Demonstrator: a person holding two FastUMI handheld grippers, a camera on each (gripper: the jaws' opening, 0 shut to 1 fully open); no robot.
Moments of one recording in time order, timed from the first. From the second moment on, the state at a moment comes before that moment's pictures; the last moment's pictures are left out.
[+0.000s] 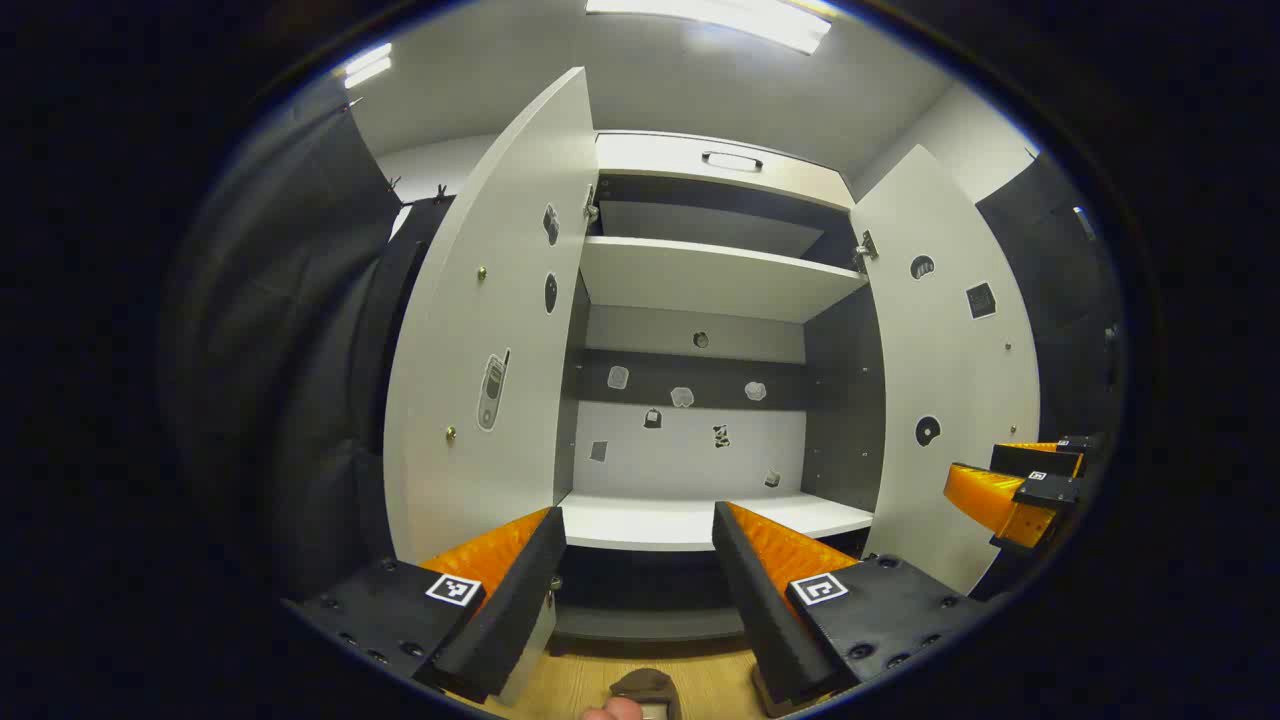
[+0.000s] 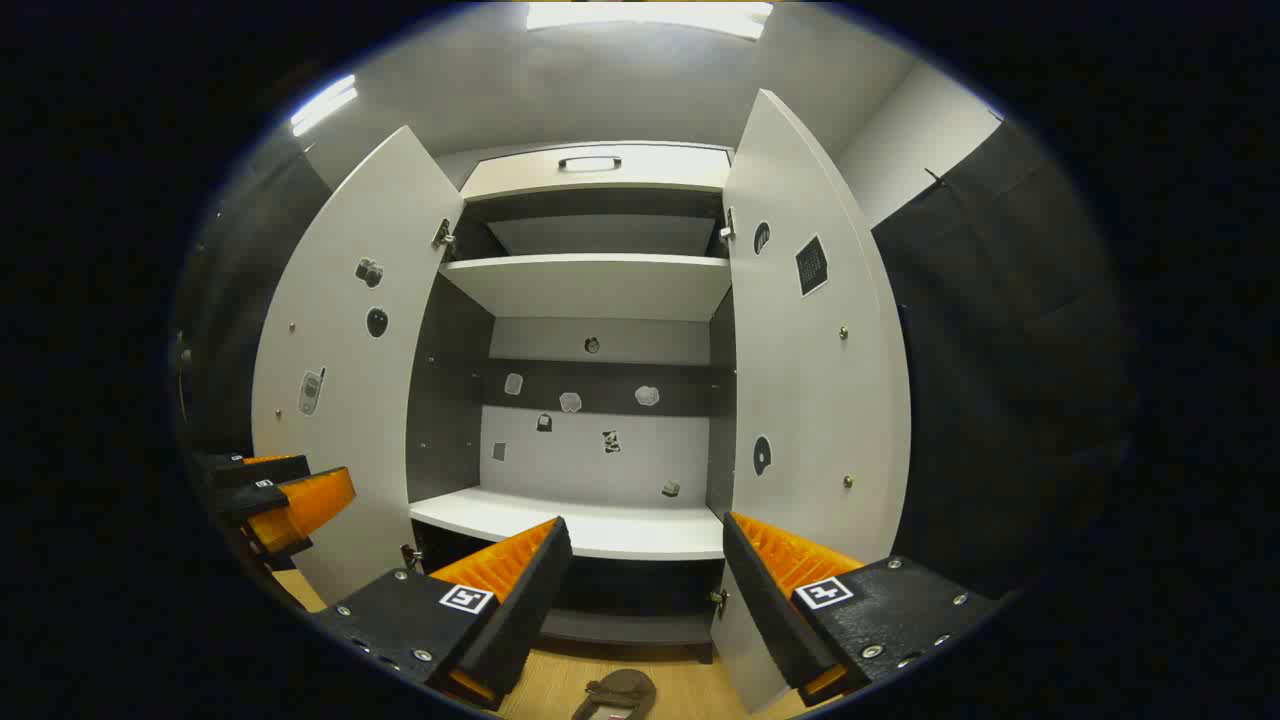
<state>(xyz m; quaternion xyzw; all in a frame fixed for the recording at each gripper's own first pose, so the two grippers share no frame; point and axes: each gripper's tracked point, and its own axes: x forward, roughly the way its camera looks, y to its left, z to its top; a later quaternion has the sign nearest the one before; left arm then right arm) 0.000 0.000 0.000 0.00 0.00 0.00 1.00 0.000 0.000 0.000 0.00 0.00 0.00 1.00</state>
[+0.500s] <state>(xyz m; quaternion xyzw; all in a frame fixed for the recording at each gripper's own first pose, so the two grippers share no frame) -0.004 0.003 -0.001 0.01 0.00 0.00 1.00 0.001 -0.003 -0.001 0.01 0.00 0.00 1.00</state>
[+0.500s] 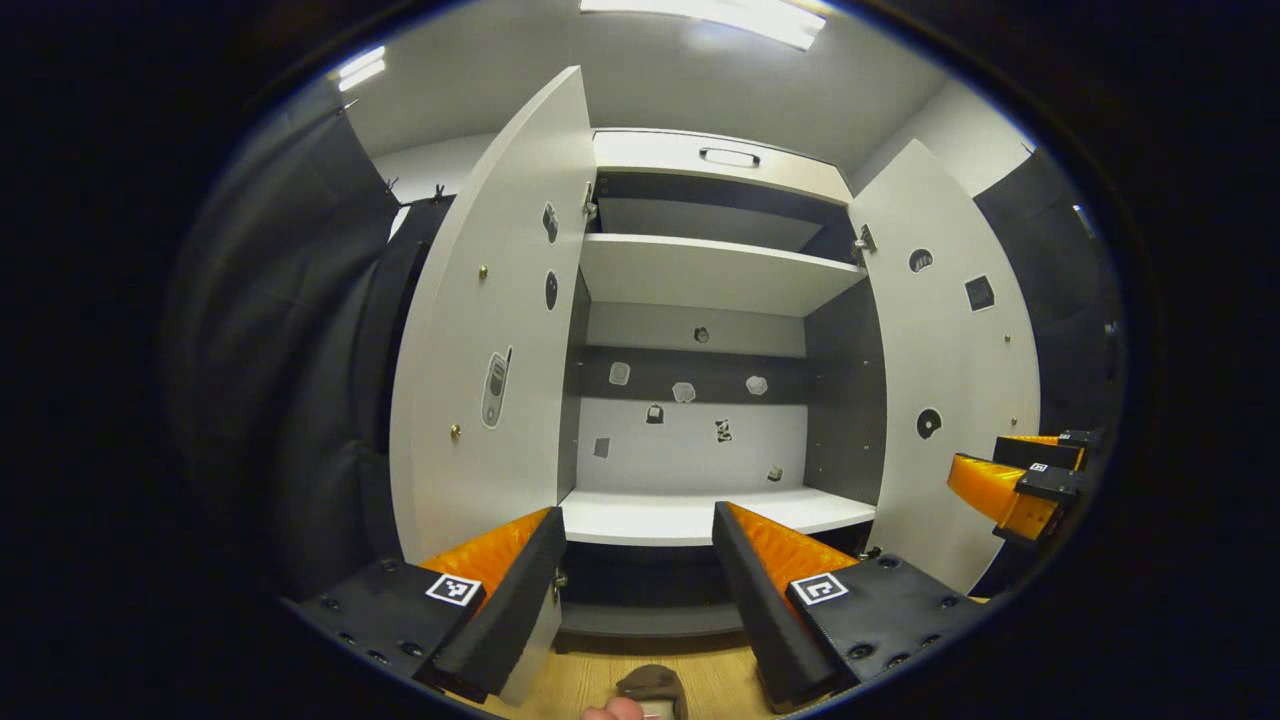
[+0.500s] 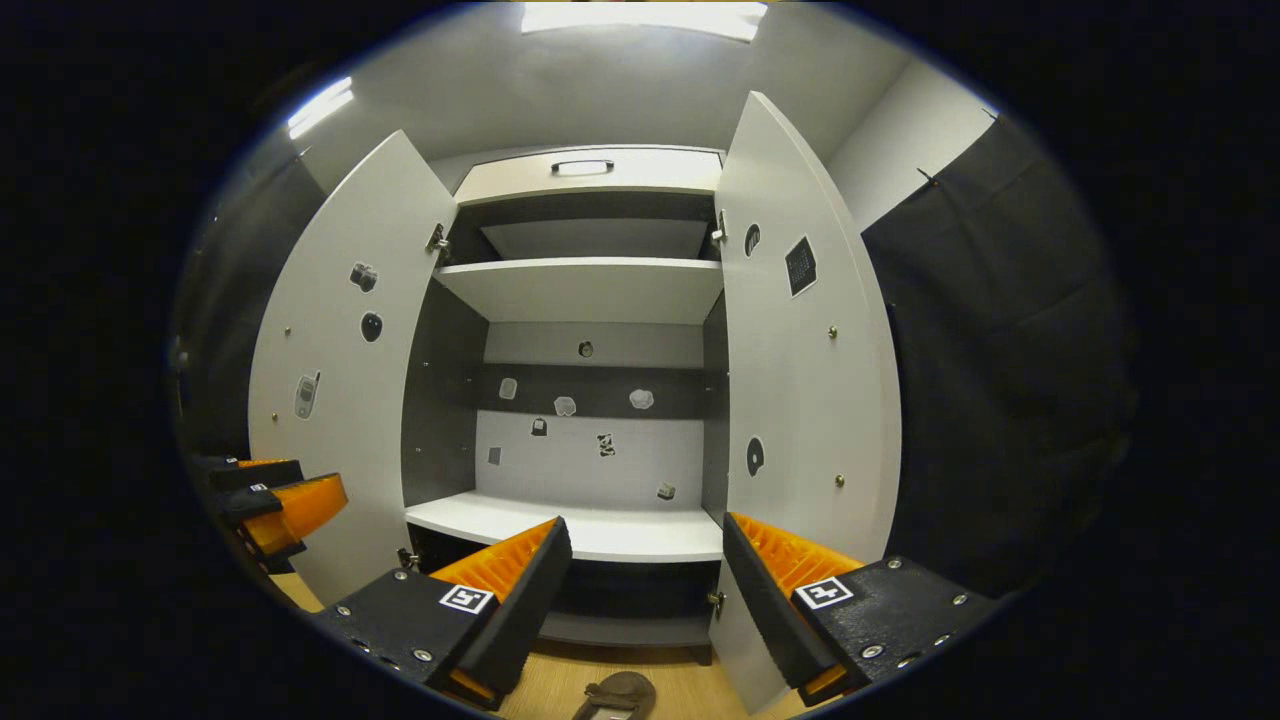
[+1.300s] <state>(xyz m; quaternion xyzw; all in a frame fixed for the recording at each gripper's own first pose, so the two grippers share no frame) -0.011 0.011 0.013 0.02 -0.02 0.02 1.00 0.023 0.007 -0.044 -0.01 0.02 0.01 1.00</state>
